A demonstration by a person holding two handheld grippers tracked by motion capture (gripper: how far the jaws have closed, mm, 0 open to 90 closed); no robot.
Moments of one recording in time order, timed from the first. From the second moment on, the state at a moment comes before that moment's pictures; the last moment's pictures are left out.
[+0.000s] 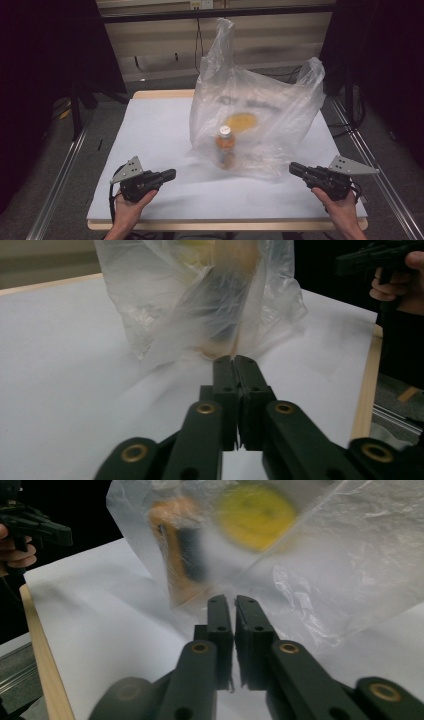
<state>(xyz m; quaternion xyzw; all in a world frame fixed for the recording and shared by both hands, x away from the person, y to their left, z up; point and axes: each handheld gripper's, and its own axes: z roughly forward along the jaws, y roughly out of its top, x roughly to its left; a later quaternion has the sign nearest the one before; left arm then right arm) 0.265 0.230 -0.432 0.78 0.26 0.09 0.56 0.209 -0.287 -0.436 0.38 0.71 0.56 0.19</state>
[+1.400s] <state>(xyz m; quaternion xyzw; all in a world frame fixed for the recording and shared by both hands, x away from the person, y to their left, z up) 0.342 0.148 -0.336 0.81 0.19 0.09 0.55 0.326 -0.265 -0.348 0.38 0.73 0.54 0.17</state>
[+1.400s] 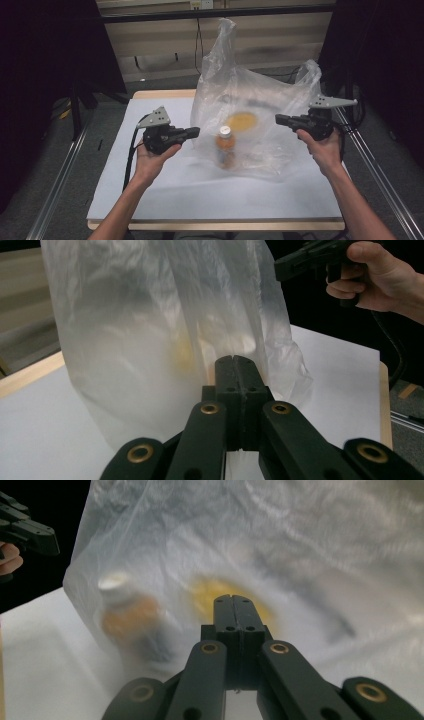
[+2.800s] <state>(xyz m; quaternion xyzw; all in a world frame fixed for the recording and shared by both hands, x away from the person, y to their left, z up) 0.356 0.131 -0.359 0.85 0.19 0.06 0.50 0.406 -0.229 -0.302 0.38 0.75 0.51 0.15</state>
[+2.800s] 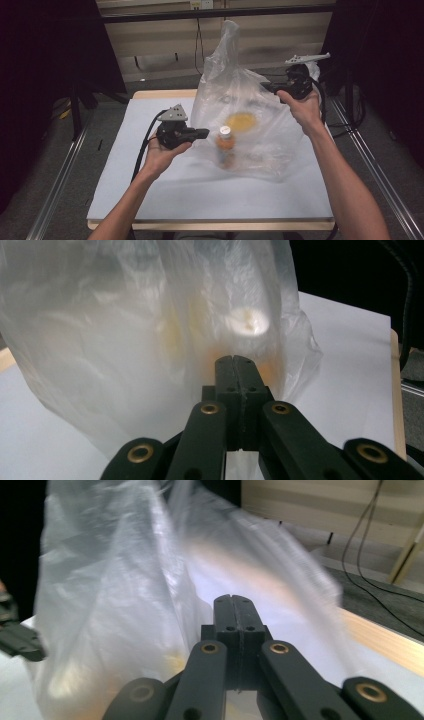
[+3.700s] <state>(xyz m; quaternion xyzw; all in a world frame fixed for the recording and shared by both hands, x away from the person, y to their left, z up) 0.360 0.139 -0.452 0.87 0.24 0.03 0.43 0.344 -0.166 -0.361 0.34 0.76 0.54 0.13</state>
